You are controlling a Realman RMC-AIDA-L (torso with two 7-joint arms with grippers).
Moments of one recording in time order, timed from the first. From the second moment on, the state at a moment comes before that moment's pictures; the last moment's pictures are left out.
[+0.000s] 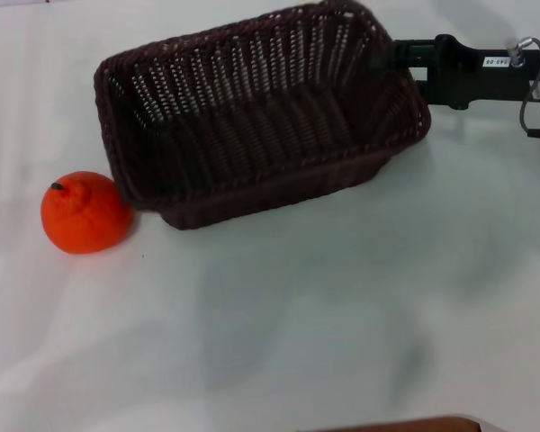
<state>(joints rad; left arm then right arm) -0.25 -2.16 -2.85 -0.18 1.07 -1.74 2.29 0.68 2.01 -0.41 -0.49 0.90 1.36 2.40</state>
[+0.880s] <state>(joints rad) -0.14 -2.12 -2.52 -0.36 1.32 -1.53 2.30 0.59 1.97 -0.35 -0.51 1.18 1.26 2.24</state>
